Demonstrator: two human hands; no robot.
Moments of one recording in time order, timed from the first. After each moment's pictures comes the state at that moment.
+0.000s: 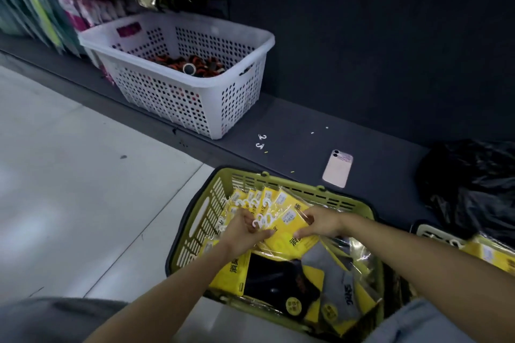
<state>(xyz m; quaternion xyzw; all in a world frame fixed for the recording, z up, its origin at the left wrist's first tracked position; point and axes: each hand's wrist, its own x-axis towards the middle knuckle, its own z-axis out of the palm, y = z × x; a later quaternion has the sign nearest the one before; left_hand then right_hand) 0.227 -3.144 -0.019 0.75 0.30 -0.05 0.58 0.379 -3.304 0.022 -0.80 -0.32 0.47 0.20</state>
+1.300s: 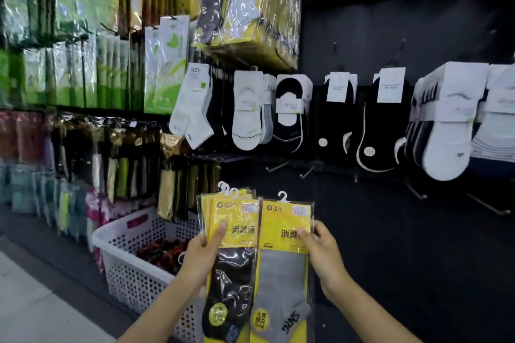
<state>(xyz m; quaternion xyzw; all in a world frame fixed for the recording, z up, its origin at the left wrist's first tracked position) 0.323 -3.007 0.309 0.68 0.17 0.30 0.65 0.430 -3.201 0.326 -0.61 -0.23 0.07 0.75</state>
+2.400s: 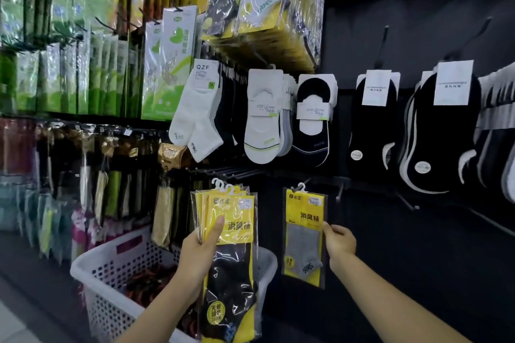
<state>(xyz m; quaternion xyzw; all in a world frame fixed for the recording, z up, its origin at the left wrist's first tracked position) 0.410 -2.912 0.315 0.64 0.19 0.37 0.65 0.602 -3.093 0.319 -0.68 0.04 -0.04 0.73</state>
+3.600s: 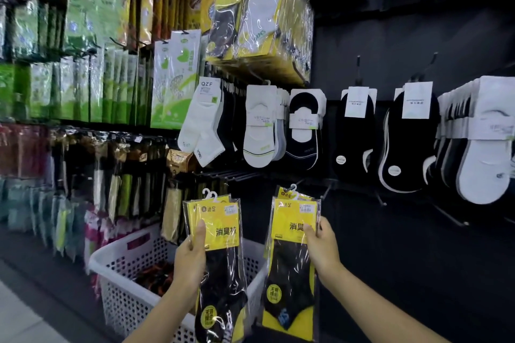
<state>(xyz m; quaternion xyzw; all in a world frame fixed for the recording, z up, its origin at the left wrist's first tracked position) 0.345 -2.951 0.327 0.63 0.21 0.39 0.64 0.489 -3.126 0.346 -0.69 -0.19 -0.03 0.70</state>
